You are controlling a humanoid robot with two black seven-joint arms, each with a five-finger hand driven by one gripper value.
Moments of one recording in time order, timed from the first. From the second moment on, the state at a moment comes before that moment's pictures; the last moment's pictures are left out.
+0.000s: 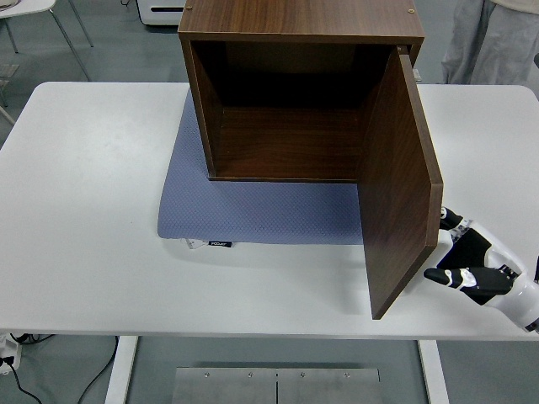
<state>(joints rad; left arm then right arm) 0.15 0.00 -0.17 -0.16 0.09 0.12 -0.05 -0.11 -0.53 1.19 1.57 -0.63 0.61 0.30</state>
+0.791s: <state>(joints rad) 0.15 0.00 -0.17 -0.16 0.09 0.12 -0.05 -0.10 -0.45 1.11 1.58 -0.70 0.61 0.26</state>
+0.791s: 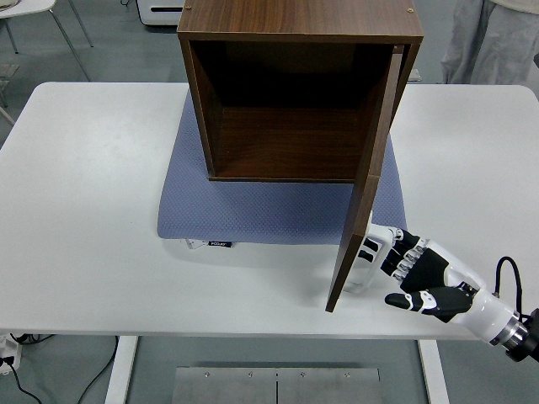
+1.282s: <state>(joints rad) 0.15 0.00 -0.17 -0.16 0.09 0.12 -0.05 -0.07 -0.41 1.10 1.57 -0.72 0.61 0.26</state>
